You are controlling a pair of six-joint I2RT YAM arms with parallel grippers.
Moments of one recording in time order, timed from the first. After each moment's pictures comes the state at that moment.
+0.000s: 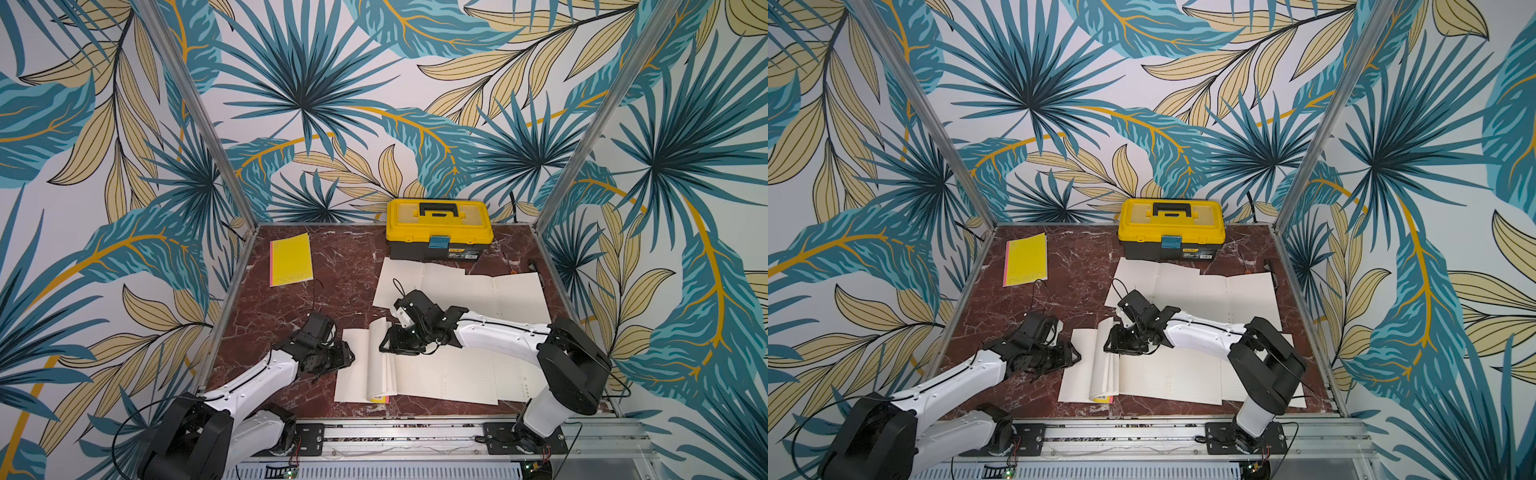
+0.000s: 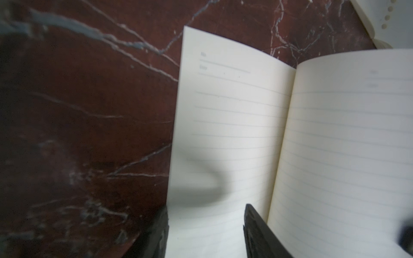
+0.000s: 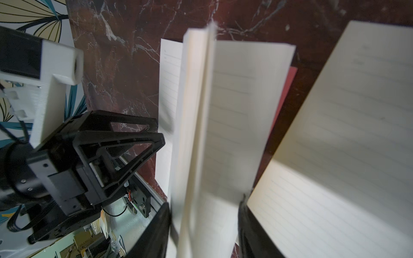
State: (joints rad) left arm -0.42 1.11 0.44 -0.45 0.28 -0.69; right arm 0.83 1.66 1.01 -0.32 -0.40 0.82
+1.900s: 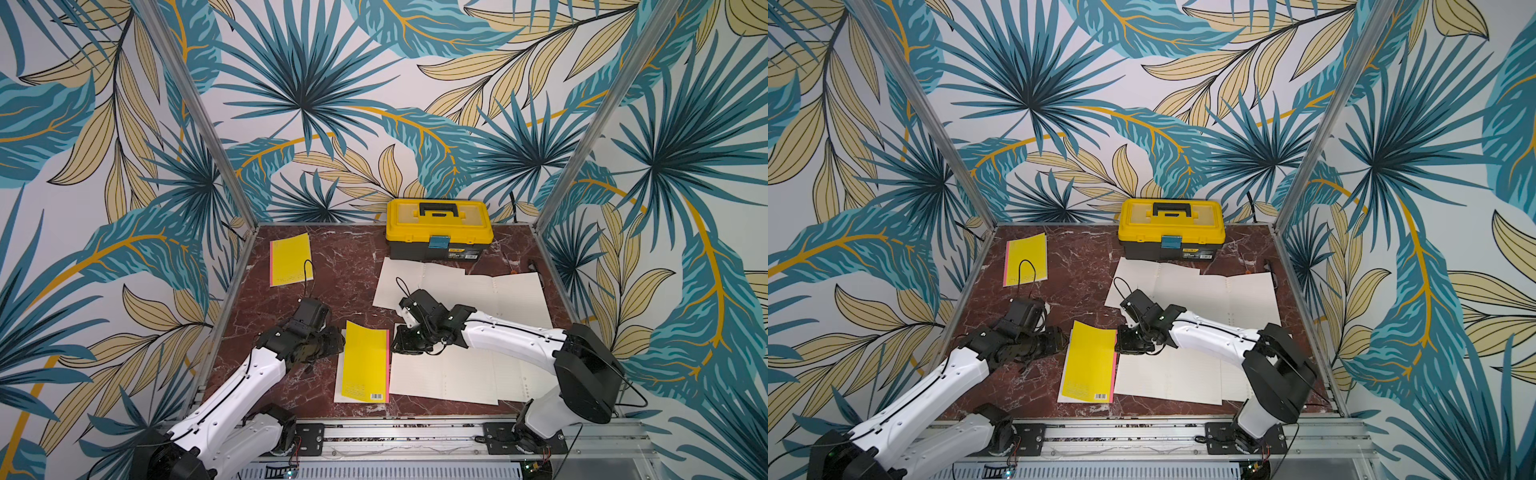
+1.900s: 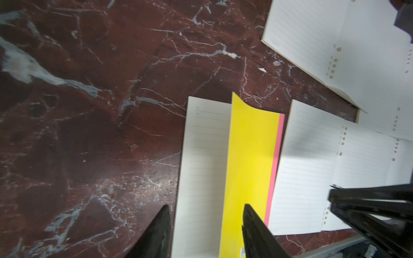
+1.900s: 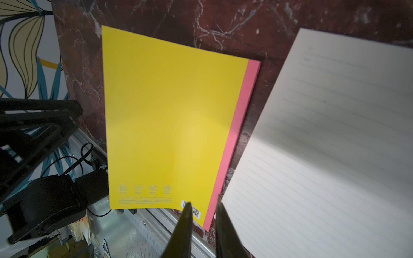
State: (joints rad) left arm -0.41 0.98 0.67 -0.73 0.16 -0.66; right arm 0.84 1.62 1.02 -0.45 -0.33 0.78
